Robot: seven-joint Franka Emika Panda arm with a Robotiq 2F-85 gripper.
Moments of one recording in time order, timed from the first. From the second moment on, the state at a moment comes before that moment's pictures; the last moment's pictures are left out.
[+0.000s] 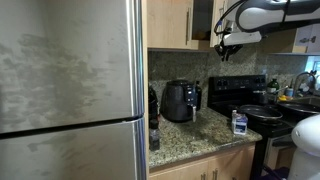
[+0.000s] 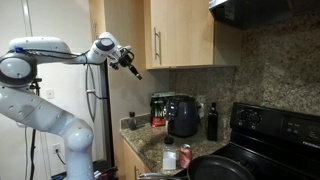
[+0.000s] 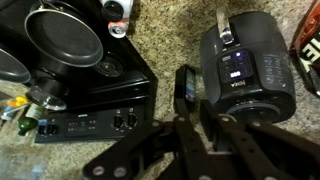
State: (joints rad) arm 0.08 -0.80 0.25 -2.18 -0.36 1.82 0.75
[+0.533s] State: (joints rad) arm 0.06 -0.76 0.24 -2.06 -0.38 2.17 0.48
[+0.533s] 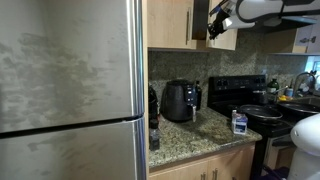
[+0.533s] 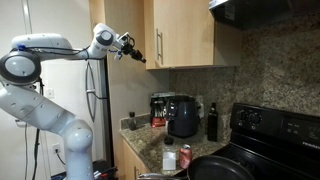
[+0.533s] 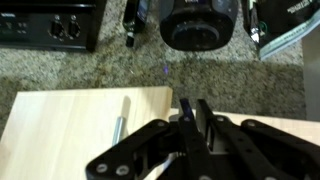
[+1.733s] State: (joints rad) arm -0.14 -0.53 0.31 -1.77 -0.37 2.46 0.45
